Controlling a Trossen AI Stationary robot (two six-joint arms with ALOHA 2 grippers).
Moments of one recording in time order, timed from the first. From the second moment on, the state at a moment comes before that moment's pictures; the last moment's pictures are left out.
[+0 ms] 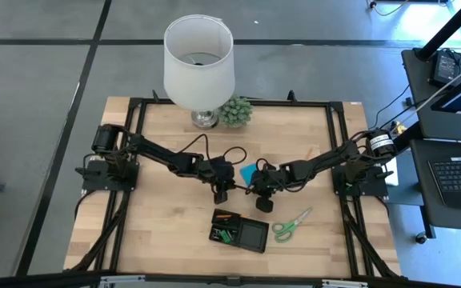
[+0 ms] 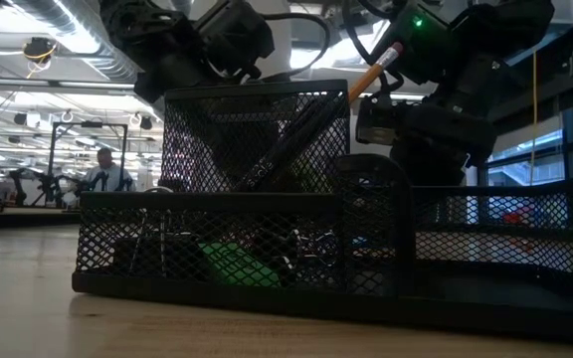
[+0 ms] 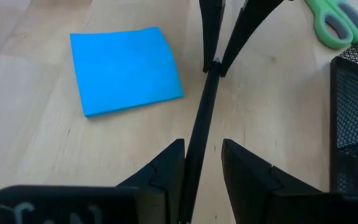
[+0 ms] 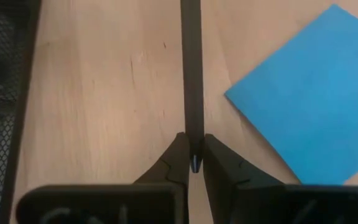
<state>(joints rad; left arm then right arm) -0.05 1.80 0.90 0.16 0.02 -0.25 0.15 1.72 0.80 -0.07 0.05 0.39</state>
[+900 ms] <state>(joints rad) -0.05 1.80 0.90 0.15 0.08 -0.11 0.15 1.71 0.80 -0.02 0.06 0.39</state>
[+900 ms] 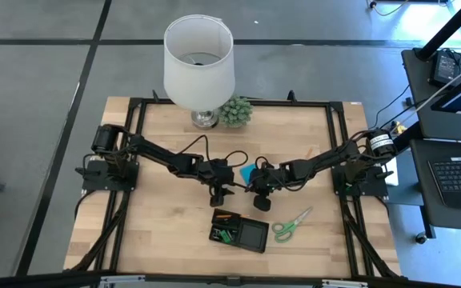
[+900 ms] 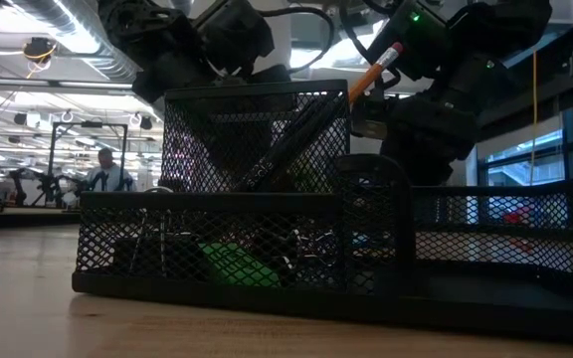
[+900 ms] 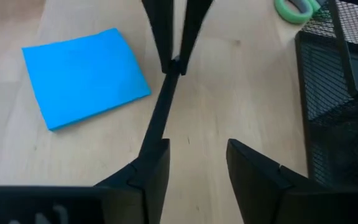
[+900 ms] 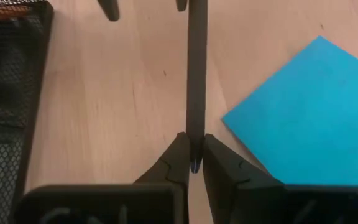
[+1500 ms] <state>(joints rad) -0.05 1.80 0.90 0.15 0.07 -0.11 0.15 1.71 0.80 -0.02 0.05 0.37</state>
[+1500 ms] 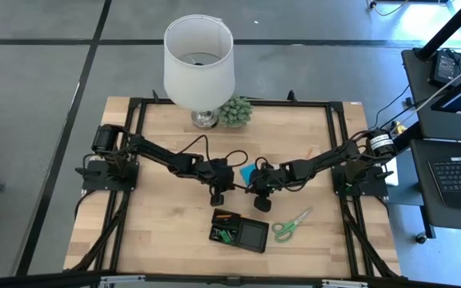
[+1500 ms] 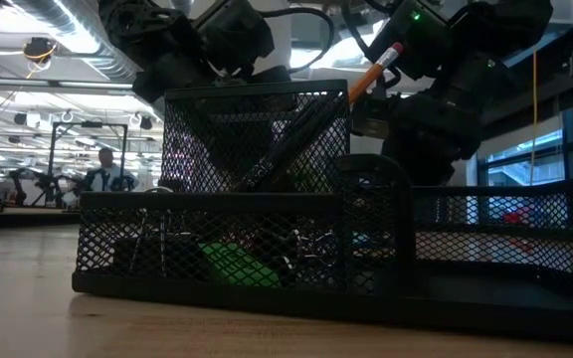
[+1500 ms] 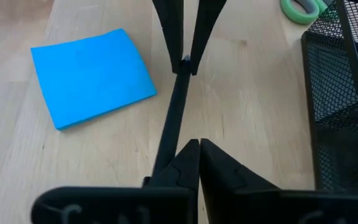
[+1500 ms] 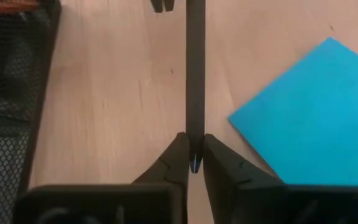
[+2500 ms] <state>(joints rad) -0.05 1.72 0.90 0.08 0.07 -0.09 0.15 1.61 0.80 -0.03 -0.06 0.30</state>
